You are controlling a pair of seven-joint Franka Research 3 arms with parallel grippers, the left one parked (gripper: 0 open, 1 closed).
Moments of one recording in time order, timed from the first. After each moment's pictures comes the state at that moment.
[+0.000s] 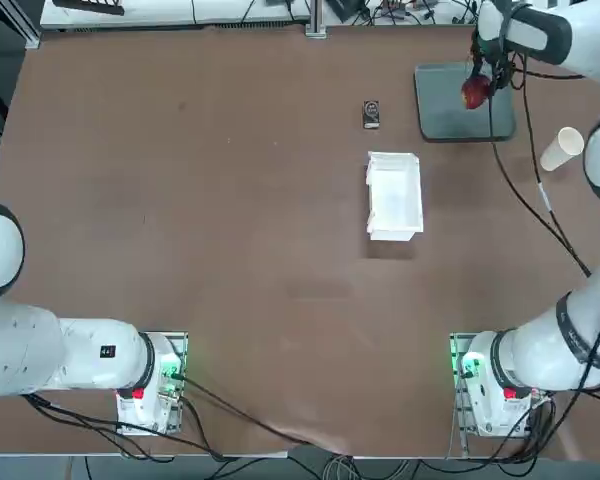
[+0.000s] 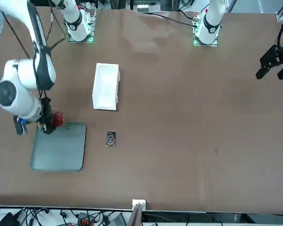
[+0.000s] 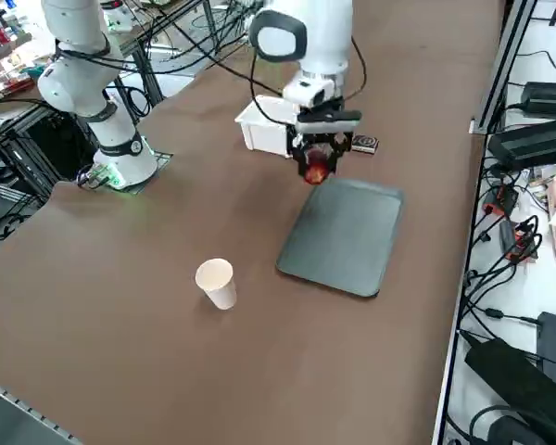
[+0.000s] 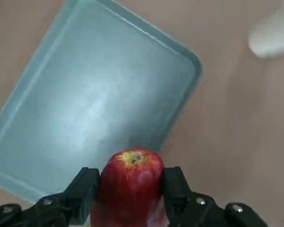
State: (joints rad) arm 0.07 0.41 -0.06 -1.73 -0.14 2.10 1.07
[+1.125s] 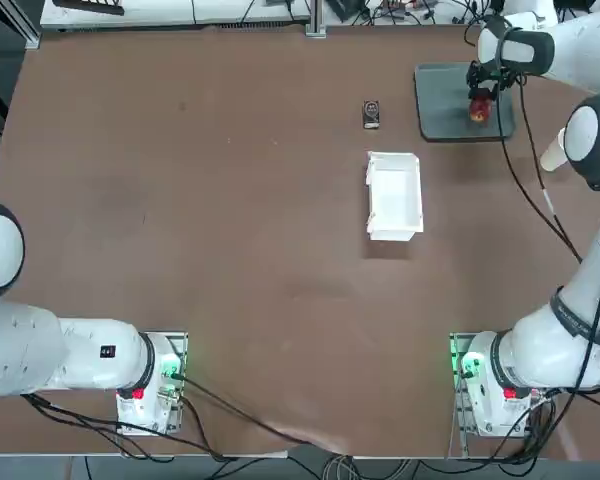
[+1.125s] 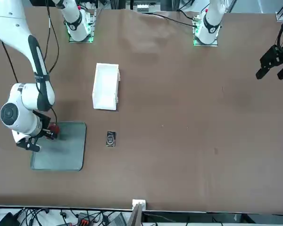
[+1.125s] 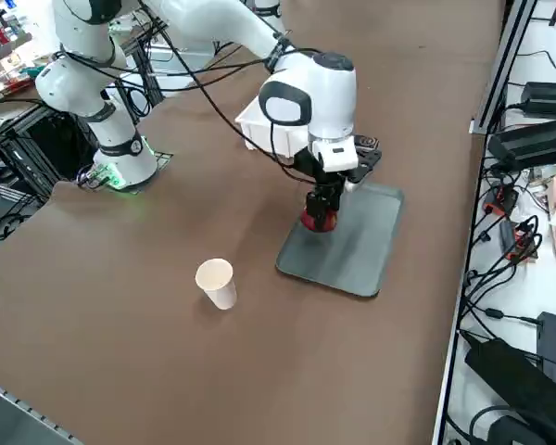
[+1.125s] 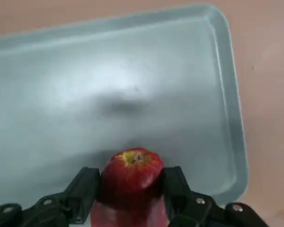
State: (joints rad) arm -0.02 0.61 -0.04 -1.64 -0.13 2.28 0.23
